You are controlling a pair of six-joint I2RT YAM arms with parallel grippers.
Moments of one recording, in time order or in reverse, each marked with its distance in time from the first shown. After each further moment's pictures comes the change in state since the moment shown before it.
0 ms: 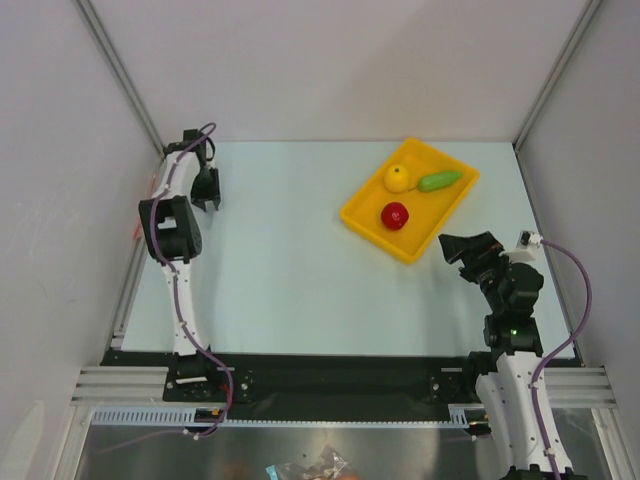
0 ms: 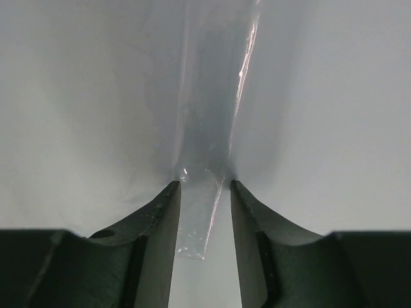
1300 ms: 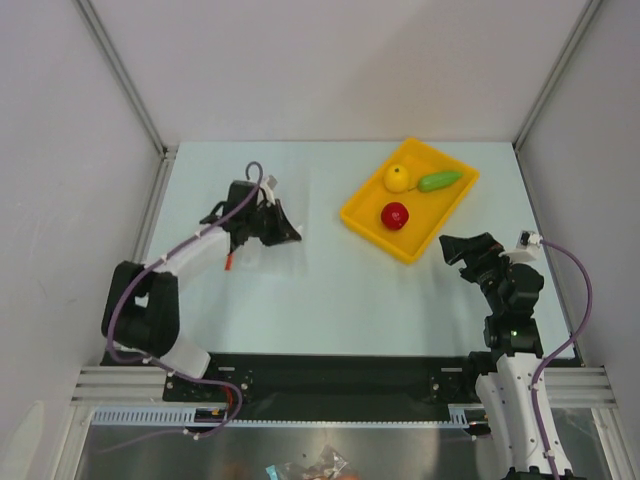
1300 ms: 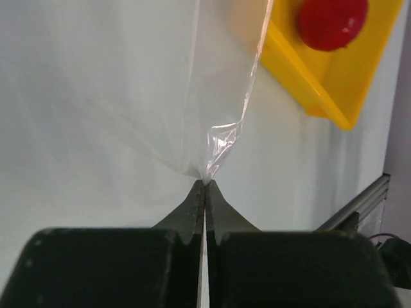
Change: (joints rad) left arm -0.348 -0.906 -1.197 0.769 0.538 -0.468; right arm 0.000 -0.018 0.000 -0.012 0.013 -0.047
